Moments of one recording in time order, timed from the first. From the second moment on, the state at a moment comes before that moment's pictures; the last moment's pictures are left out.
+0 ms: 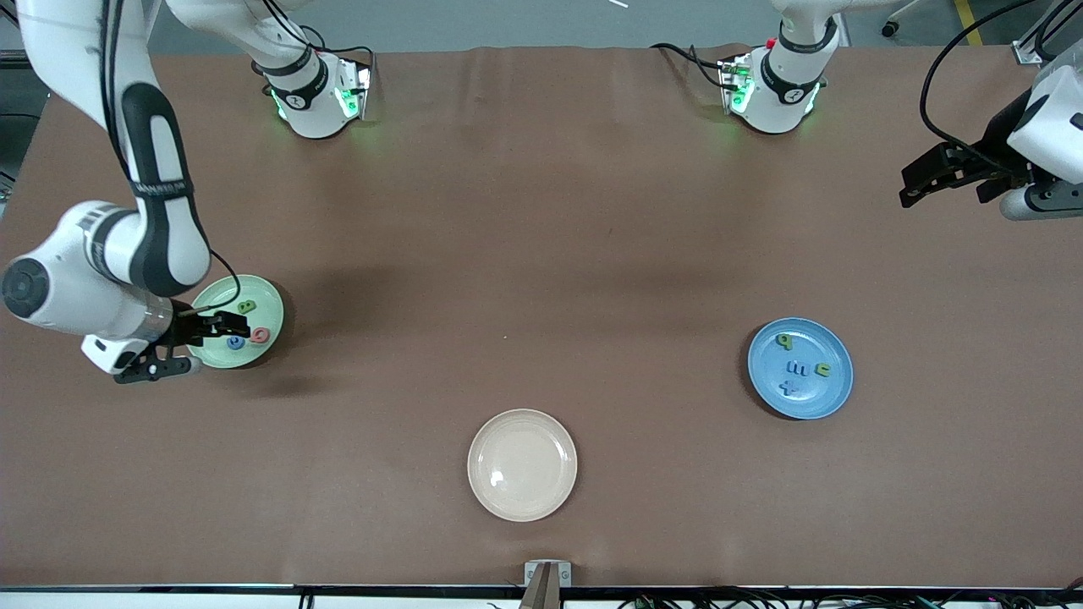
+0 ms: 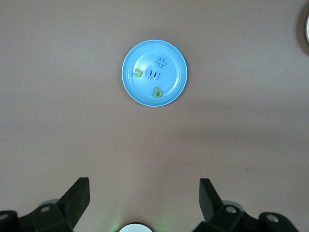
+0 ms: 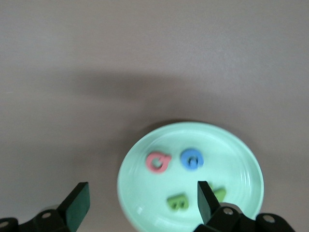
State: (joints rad) left arm 0.10 -0.03 -0.20 -1.55 -0.01 1.47 -0.15; right arm 0.36 0.35 -0.50 -1.93 0.27 2.09 -0.40
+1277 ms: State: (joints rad) left arm 0.10 -0.04 -0.20 -1.55 -0.01 1.47 -0.15; right arm 0.49 0.10 -0.51 -1.43 0.03 1.45 0.00
